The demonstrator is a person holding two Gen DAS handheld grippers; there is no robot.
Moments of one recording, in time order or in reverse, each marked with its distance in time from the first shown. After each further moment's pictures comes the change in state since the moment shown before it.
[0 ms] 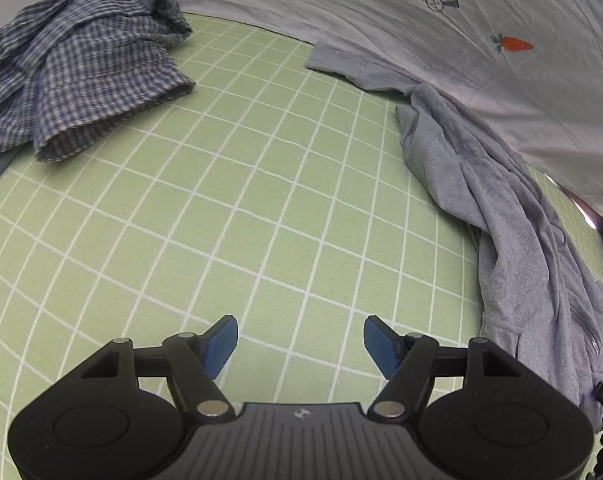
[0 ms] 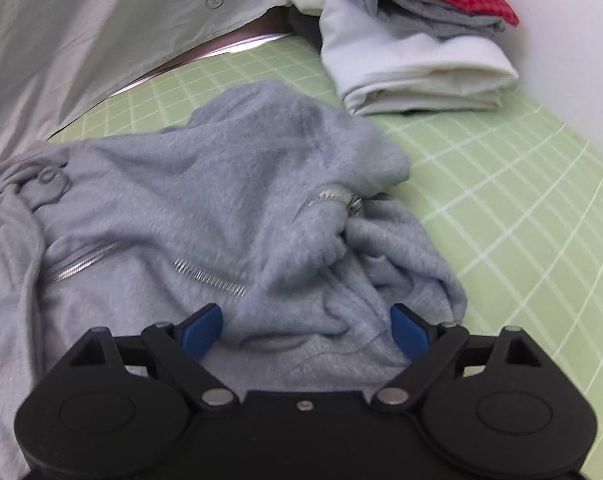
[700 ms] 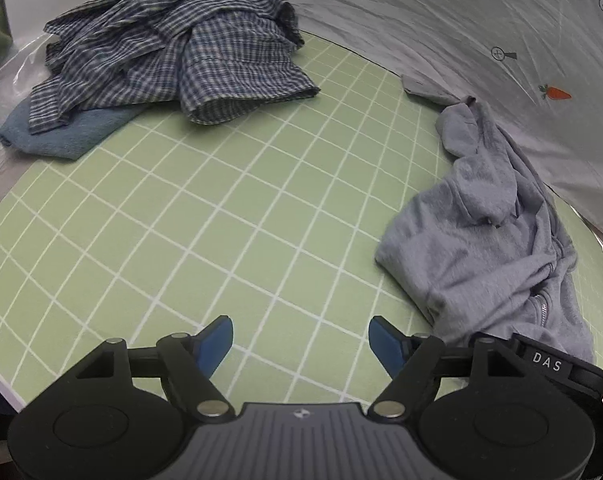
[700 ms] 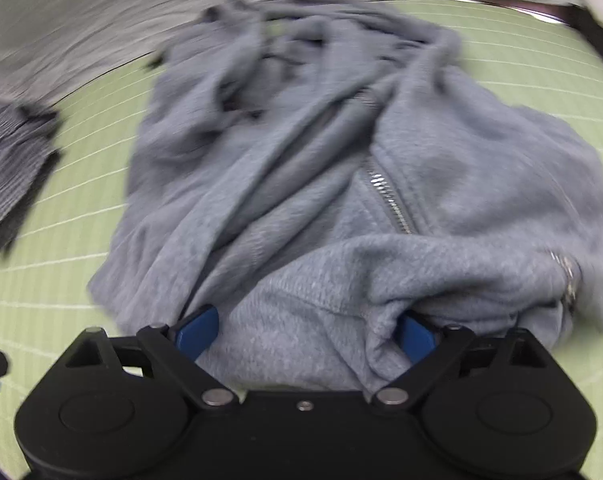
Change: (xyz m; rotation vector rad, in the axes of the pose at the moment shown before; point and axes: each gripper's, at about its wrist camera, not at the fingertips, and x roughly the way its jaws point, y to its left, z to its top) left arm -0.053 0.105 -0.046 -0.105 -0.064 0.050; right arm -0.109 0.286 -0.137 -0.305 0.148 0.467
